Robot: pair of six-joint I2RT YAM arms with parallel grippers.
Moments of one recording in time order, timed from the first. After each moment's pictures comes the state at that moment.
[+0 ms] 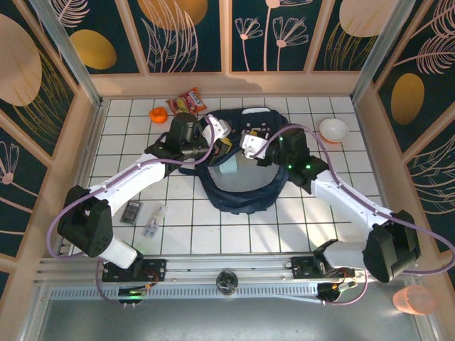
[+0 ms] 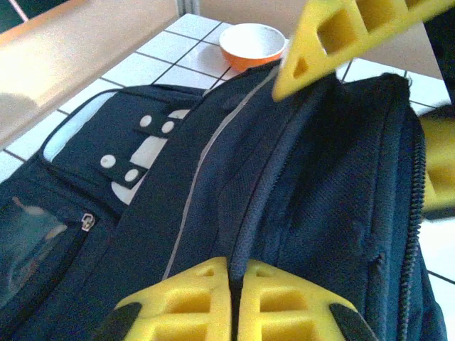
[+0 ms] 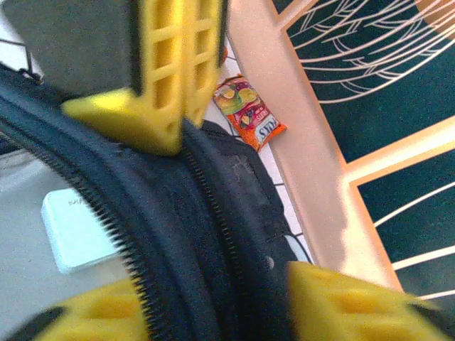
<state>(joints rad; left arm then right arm) -0.56 1.53 1.13 -0.09 0.47 0.20 0.56 1.27 0.93 -0.04 -0.23 -0.91</state>
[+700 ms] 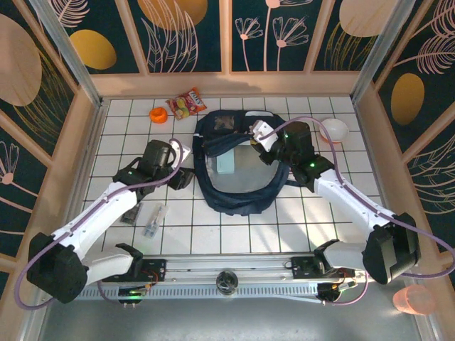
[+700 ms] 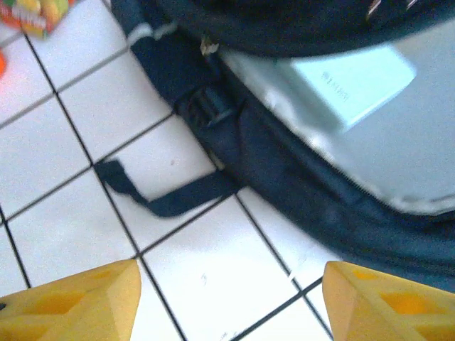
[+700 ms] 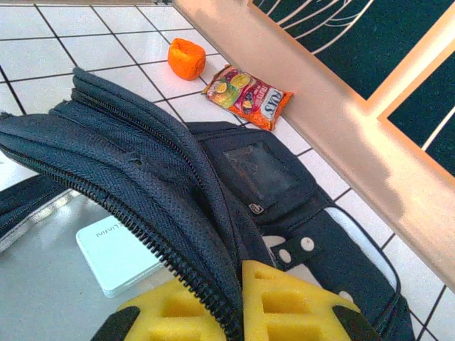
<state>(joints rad) -0.47 1.18 0.87 -0.55 0.00 0.12 0.50 1.25 0.92 -0.06 -0.26 -0.49</state>
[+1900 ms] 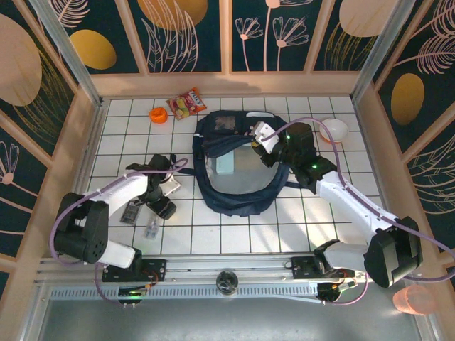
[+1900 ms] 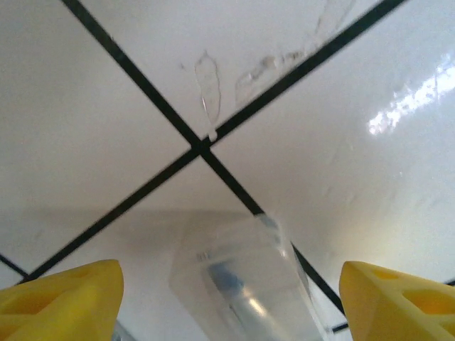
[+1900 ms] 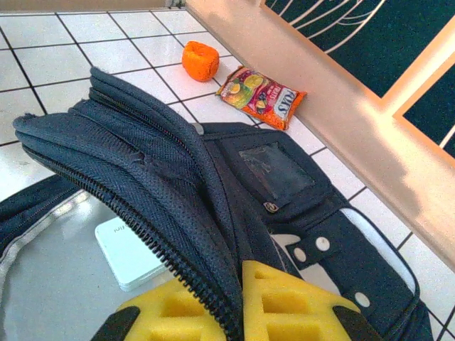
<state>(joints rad) -0.33 1.44 0.77 -0.87 -0.05 0.32 0.50 1.22 0.91 -0.09 -0.30 -0.47</state>
